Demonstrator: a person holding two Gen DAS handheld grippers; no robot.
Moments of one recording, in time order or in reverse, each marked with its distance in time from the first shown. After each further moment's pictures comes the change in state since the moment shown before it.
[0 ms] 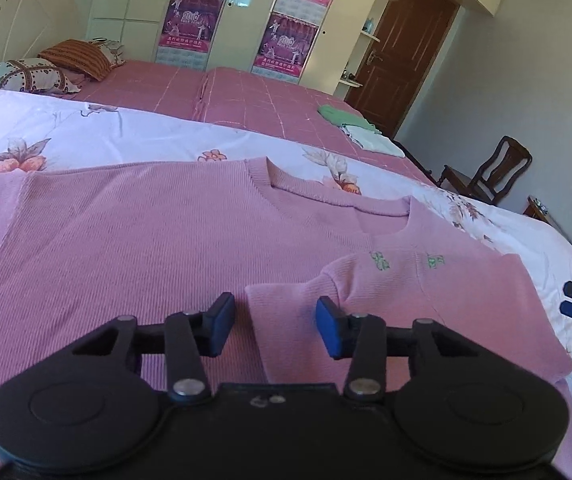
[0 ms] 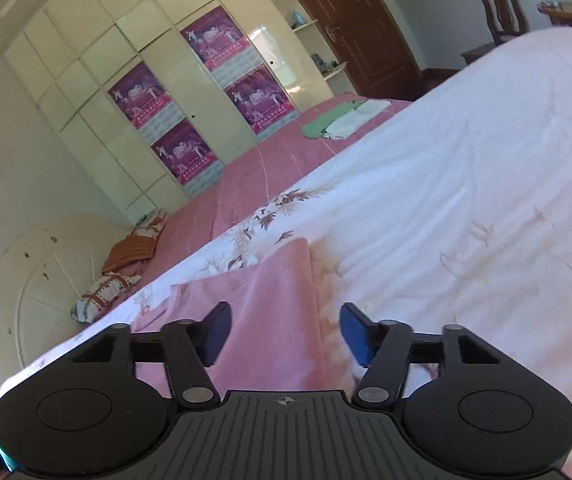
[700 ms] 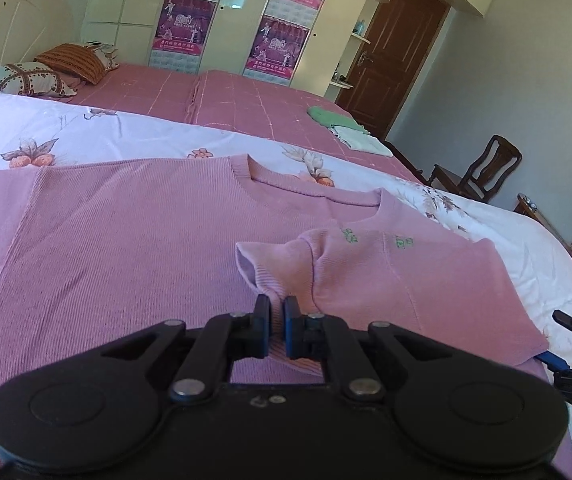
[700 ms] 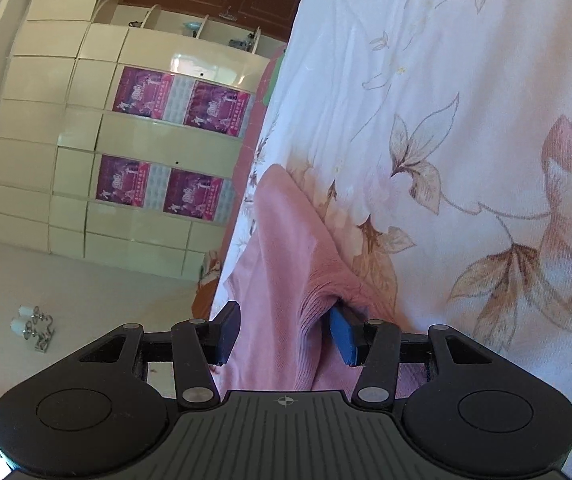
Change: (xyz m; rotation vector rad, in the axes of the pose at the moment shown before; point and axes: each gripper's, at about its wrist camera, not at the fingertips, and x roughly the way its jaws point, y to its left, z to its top) left arm -0.041 -0.010 -0.017 0.005 -0.015 -0.031; right arm -0.015 -0.049 -0.051 0.680 0.043 0.195
